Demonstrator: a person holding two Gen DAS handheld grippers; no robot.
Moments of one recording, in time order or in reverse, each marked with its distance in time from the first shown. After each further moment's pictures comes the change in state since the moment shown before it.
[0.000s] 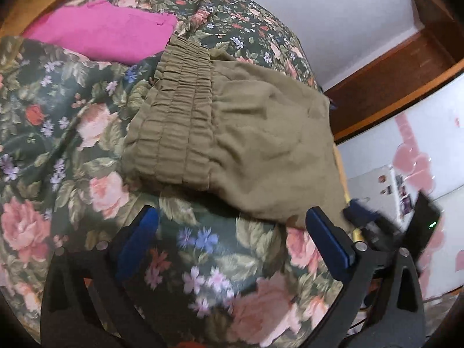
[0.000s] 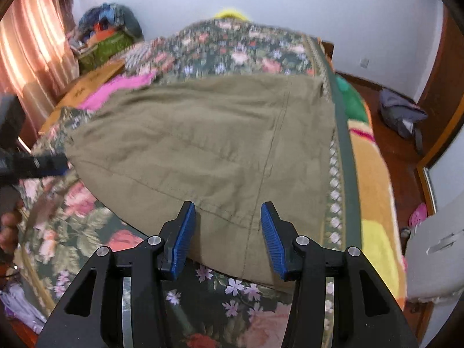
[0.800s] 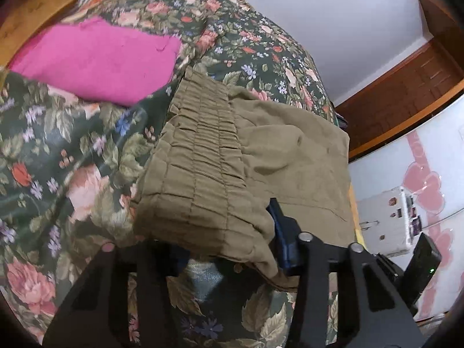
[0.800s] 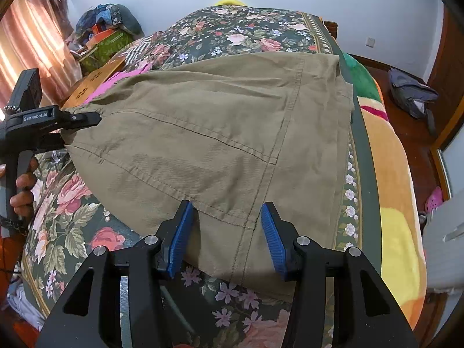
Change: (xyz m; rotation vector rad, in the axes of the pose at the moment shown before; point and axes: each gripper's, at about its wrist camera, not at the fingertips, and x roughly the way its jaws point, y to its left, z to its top) left arm 0.022 -0.002 0.053 0.011 -0.075 0.082; right arm 0.003 -0.016 -0.011 0.055 0.031 0.071
